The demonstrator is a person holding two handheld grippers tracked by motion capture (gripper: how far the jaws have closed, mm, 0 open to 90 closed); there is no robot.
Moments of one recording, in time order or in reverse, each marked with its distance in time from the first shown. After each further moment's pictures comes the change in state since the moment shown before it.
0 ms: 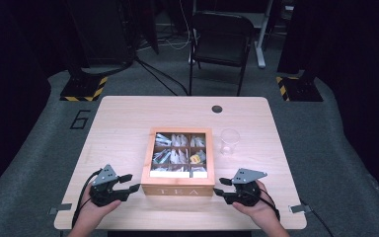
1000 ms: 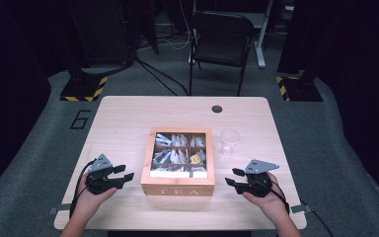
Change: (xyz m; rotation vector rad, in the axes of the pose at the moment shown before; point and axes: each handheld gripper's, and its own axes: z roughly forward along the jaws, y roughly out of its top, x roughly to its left) left arm 0.034 0.006 0.001 -0.010 0.060 -0.088; right arm -0.034 -0.001 -0.018 -0.003 -0.097 0.029
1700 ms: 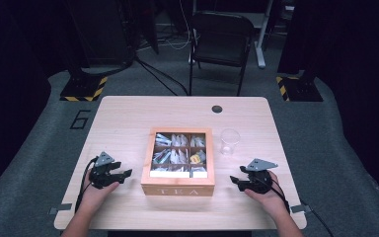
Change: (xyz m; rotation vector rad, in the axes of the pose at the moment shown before) left arm 0.033 -0.016 0.034 0.074 0.144 -0.037; right arm -0.030 -0.028 0.023 0.051 -0.107 0.040
